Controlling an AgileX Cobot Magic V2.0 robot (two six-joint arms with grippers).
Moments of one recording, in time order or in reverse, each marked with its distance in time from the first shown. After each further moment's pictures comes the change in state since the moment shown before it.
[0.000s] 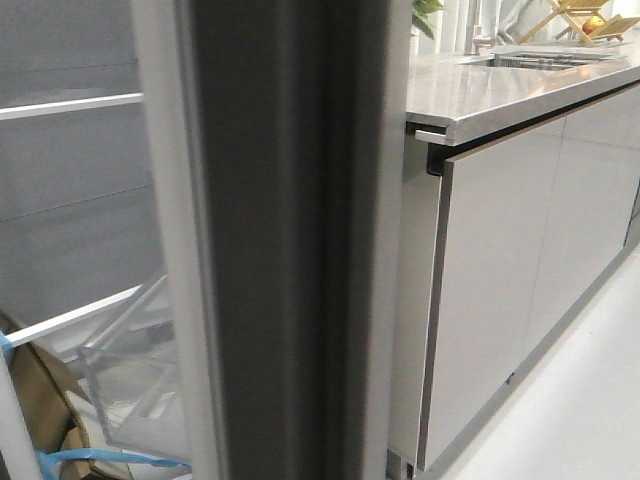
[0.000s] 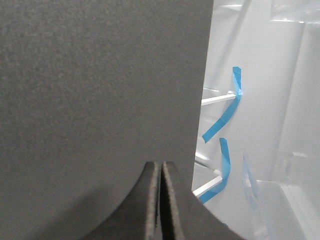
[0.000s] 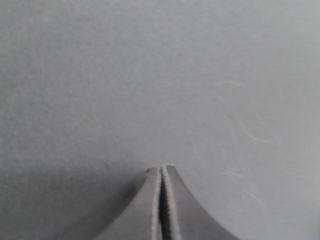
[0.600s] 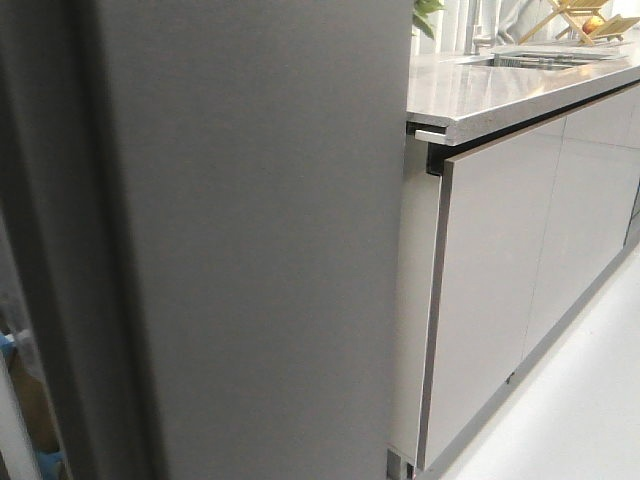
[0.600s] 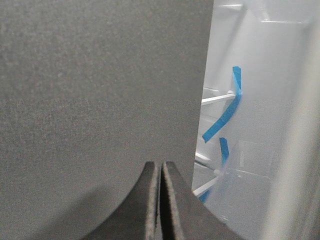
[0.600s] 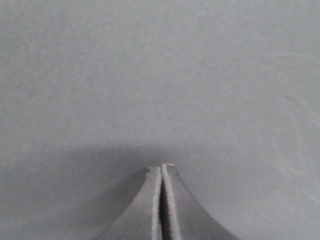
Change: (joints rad) left arm 0.000 0.000 0.000 0.000 0.000 0.000; right arm 0.153 0.270 -0.218 0.002 0.004 0.002
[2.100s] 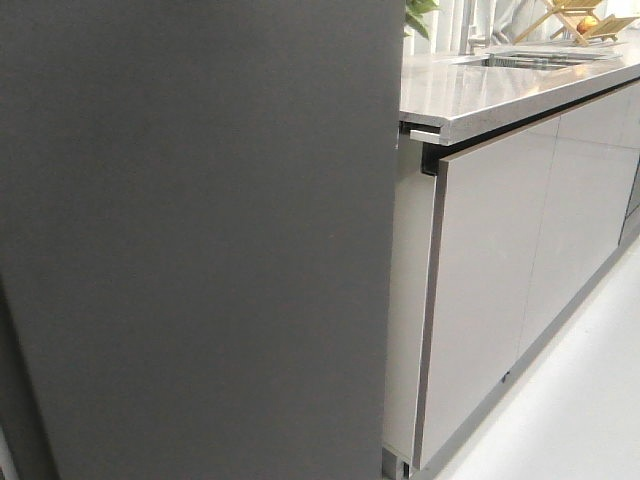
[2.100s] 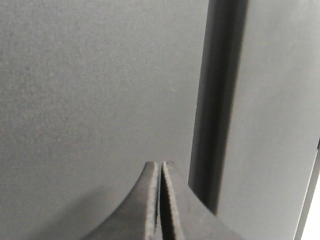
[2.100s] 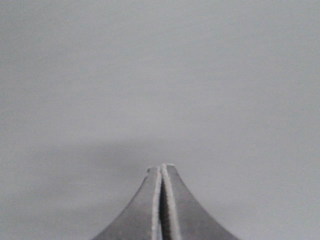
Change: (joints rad) left arm 0.000 0.000 0.000 0.000 0.000 0.000; right arm -0.155 0.131 -0.093 -0.067 0.020 -0.002
